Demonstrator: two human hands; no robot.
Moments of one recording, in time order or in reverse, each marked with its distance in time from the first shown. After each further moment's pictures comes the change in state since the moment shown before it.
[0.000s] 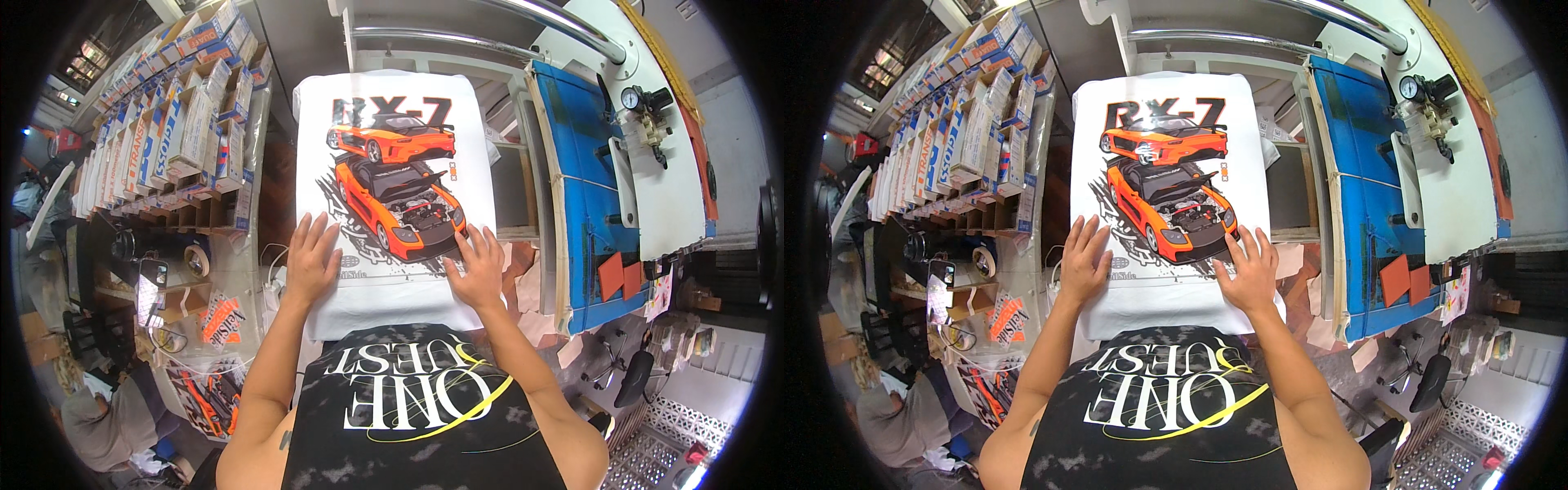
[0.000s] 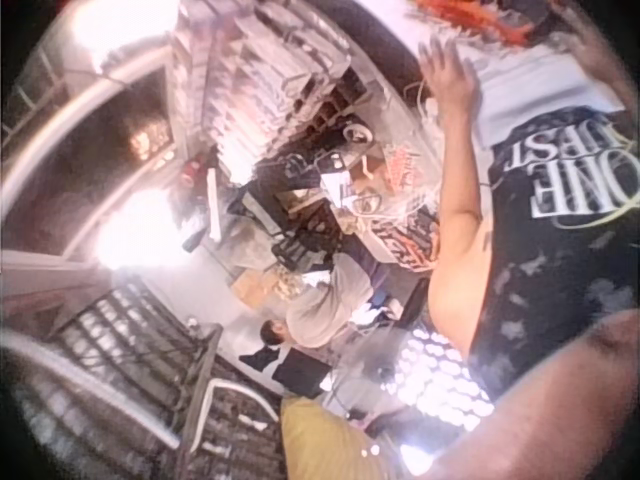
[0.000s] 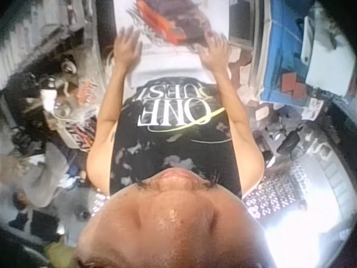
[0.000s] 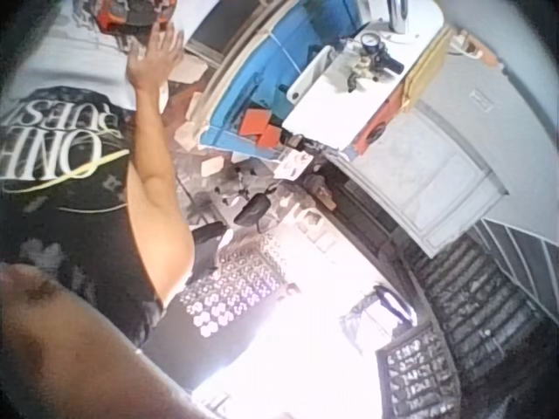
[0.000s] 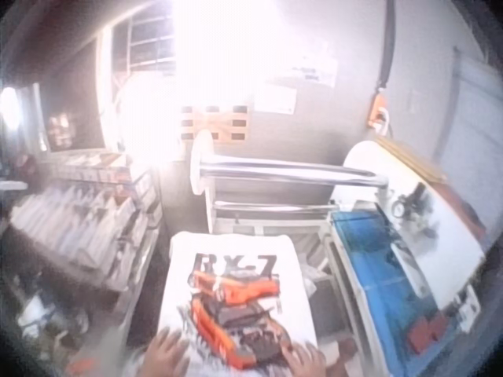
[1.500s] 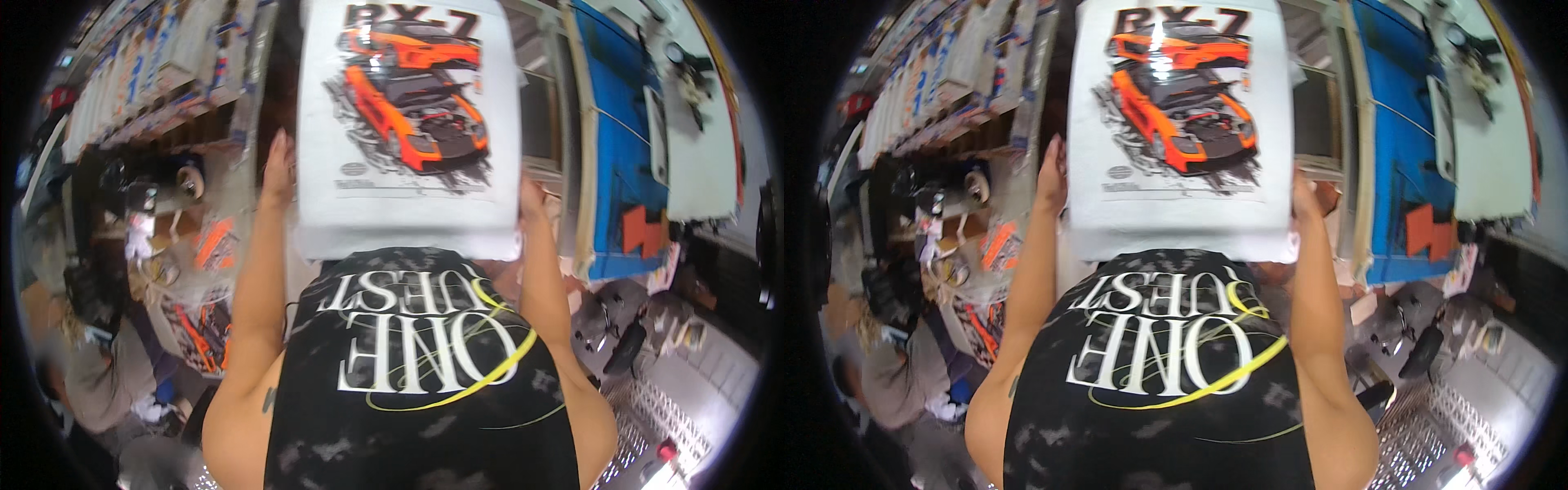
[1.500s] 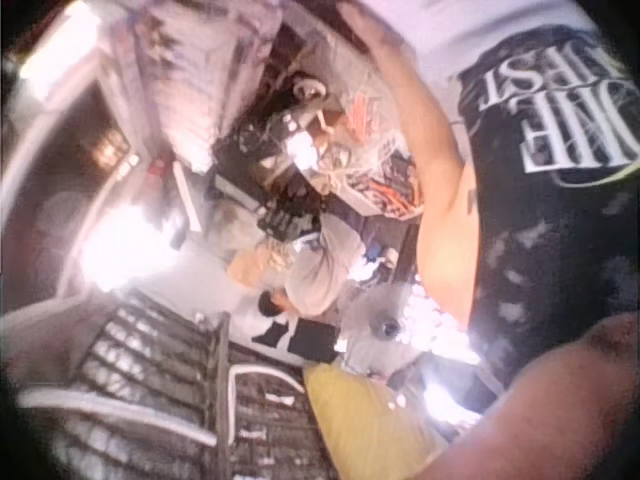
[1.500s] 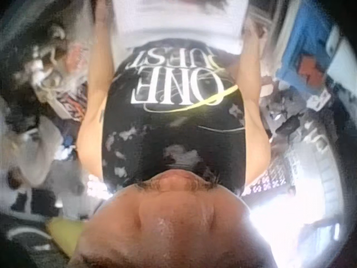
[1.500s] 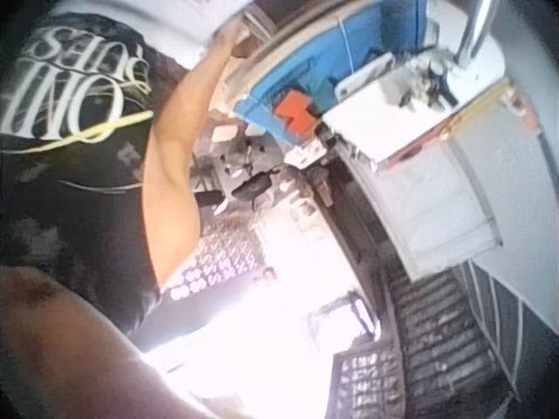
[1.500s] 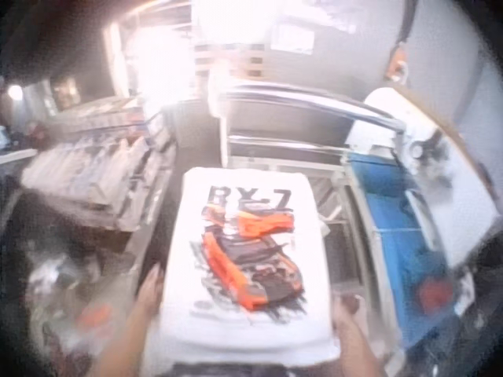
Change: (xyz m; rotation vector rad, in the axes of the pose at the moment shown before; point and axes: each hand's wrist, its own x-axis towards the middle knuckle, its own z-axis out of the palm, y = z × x) left_hand -0.023 -0.091 0.039 -1.276 0.241 -0.993; right_hand -0.010 0.107 0.038 1.430 -0.239 1.067
